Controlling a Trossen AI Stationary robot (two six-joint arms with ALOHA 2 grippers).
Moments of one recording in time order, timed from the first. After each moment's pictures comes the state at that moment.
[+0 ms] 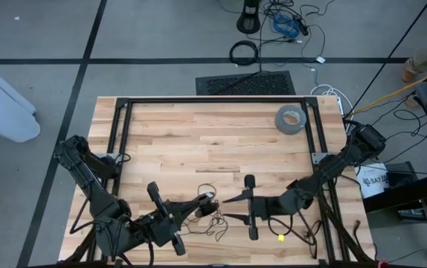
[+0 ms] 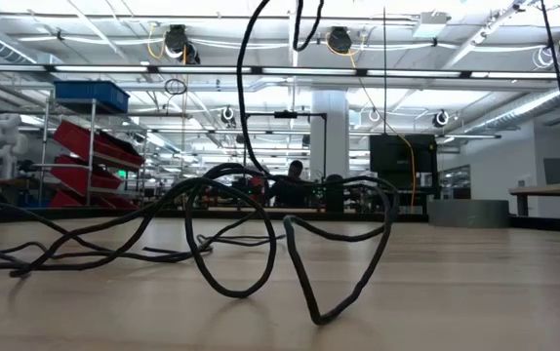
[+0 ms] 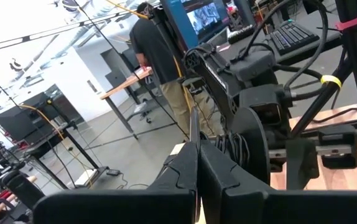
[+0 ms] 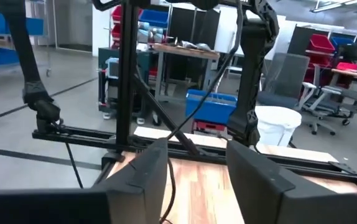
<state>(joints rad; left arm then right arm) -0.83 1.67 1.63 0.09 -1.27 0.53 0.61 1.54 0.92 0.68 0.57 -0.11</state>
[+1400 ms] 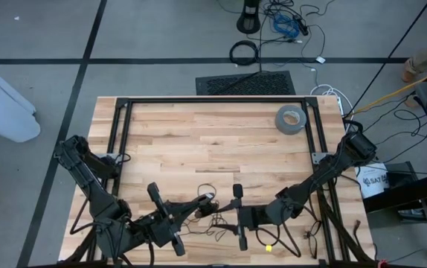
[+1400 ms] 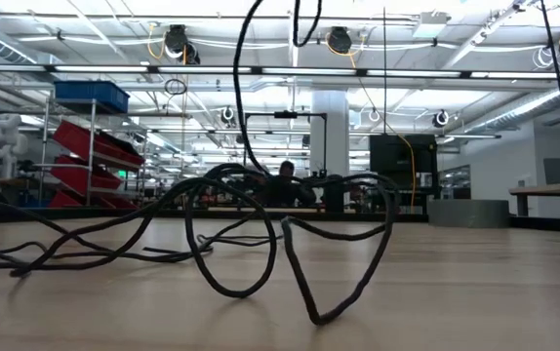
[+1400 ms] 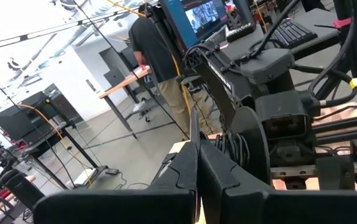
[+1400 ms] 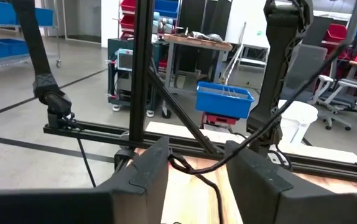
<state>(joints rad) -0.83 1.67 1.63 0.07 -1.27 0.50 0.61 1.69 1.09 0.61 0.53 -0.08</state>
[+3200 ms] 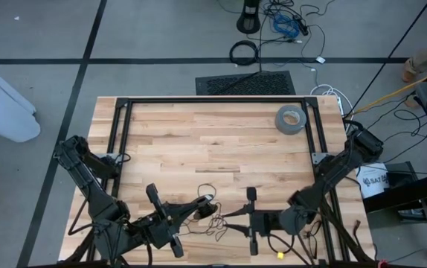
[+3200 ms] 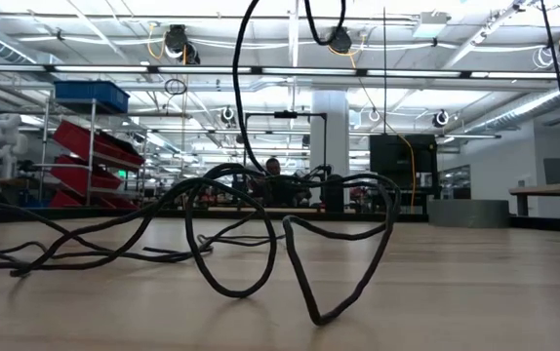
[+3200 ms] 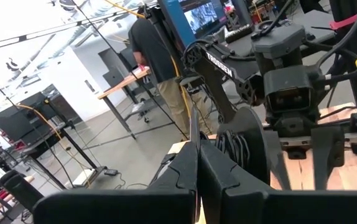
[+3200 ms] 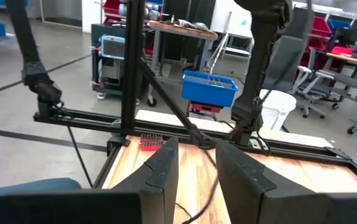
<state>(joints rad) -0.85 1.67 1.63 0.07 -1.27 0.50 0.71 1.60 1.09 0.45 0.71 -0.06</state>
